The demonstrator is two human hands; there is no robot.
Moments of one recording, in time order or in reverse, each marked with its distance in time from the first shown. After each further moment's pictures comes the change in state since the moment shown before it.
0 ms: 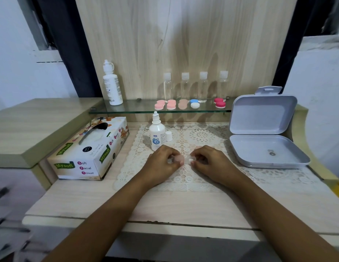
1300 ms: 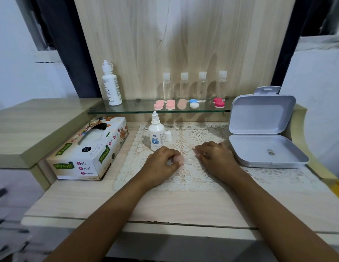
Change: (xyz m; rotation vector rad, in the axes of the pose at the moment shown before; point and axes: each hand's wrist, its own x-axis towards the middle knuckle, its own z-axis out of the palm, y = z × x) left_hand -0.002 -0.006 0.000 0.065 -0.018 0.067; right_hand 0.009 0.012 0.000 -0.299 0.034 0.109
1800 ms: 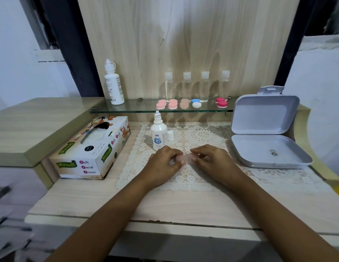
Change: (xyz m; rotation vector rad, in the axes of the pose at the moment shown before) left_hand 0.001 0.000 0.001 0.007 -0.002 0.006; right_hand -0.015 -0.019 -0.010 0.322 -0.010 -0.086
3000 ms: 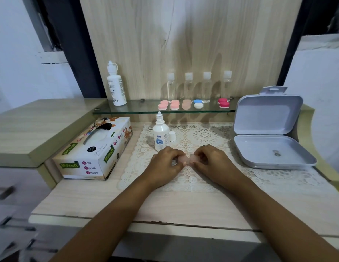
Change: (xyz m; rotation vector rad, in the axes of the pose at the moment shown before) left_hand 0.001 -0.001 0.001 -0.004 0.013 -0.001; right_hand 0.002 0.001 0.010 -0.049 0.017 0.027
